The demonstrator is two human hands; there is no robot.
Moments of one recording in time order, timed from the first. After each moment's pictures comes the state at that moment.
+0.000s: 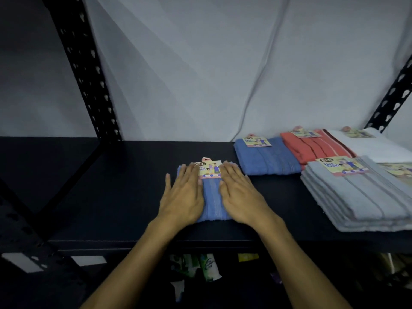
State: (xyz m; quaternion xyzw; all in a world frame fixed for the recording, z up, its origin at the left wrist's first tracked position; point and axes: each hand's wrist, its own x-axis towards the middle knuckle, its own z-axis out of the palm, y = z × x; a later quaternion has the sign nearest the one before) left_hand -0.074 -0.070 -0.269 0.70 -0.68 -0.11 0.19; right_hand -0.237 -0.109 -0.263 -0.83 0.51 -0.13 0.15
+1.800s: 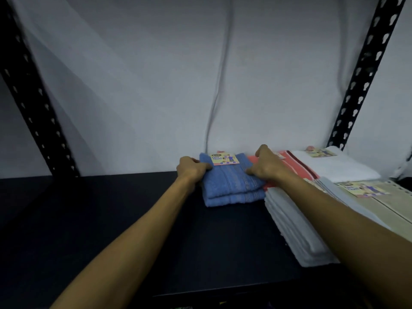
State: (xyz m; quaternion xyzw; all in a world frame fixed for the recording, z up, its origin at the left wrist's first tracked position) left_hand -0.172 -0.236 -0.208 0.66 -0.44 -0.37 0.47; right_hand -0.374 -0.237 -0.173 -0.67 0.68 -0.24 0.21
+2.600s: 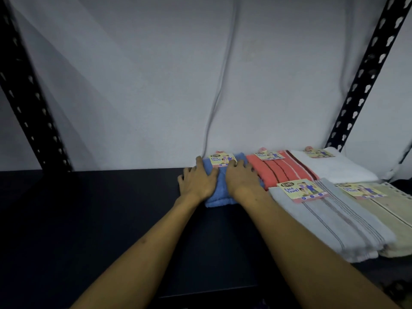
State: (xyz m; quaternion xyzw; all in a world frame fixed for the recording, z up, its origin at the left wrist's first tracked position) left_hand -0.187 -0.233 -0.249 0.70 -0.62 -0.18 0.31; right_hand -0.308 -0.234 -0.217 -0.73 0.69 -0.01 -0.01
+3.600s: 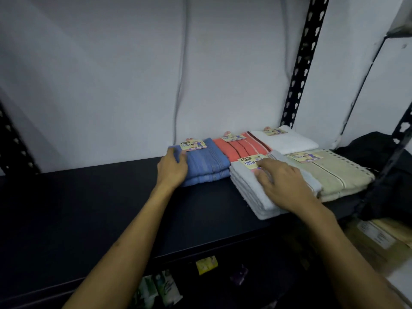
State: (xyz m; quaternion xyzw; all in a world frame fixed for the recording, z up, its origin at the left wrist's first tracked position) left_hand -0.194 -0.188 -0.237 0.64 -0.60 -0.22 0.42; right_hand -0.464 -0.099 -0.223 -0.72 0.65 -0.24 -0.02
